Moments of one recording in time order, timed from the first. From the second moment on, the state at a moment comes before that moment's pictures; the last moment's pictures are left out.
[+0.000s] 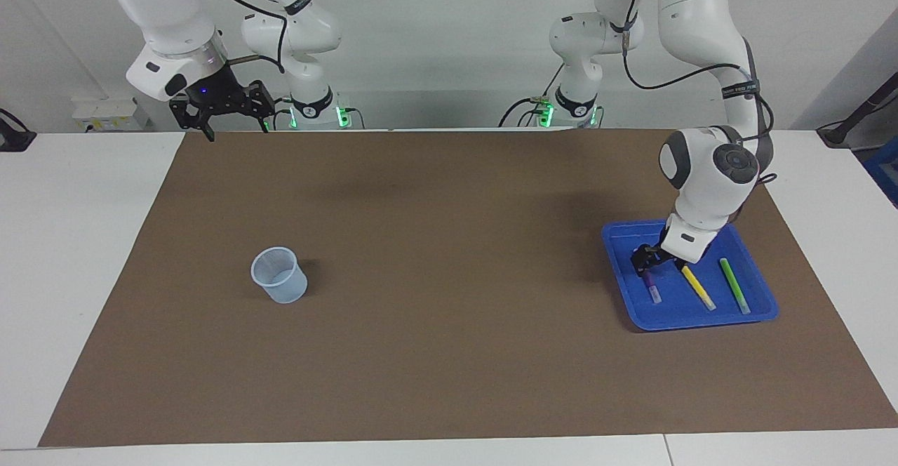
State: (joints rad) left arm 0.03 0.32 -0.06 -1.93 0.07 2.32 -0.14; right arm 0.06 -0.15 -0.02 -1.78 -0.03 1.52 -0.17
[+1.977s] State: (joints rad) left arm 0.02 0.36 -0.07 -1.95 0.07 2.43 -0.14; right arm 0.06 -0.16 -0.02 -1.79 -0.03 1.53 -0.22
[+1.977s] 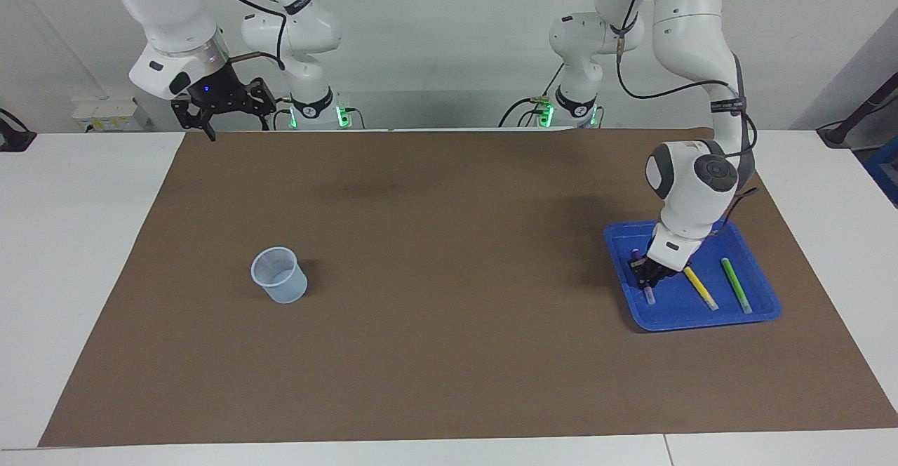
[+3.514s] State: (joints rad) left arm -0.02 0.15 -0.12 -1.75 -0.03 1.89 -0.79; right arm 0.04 -0.16 -0.03 -1.79 0.37 1.63 -0.10
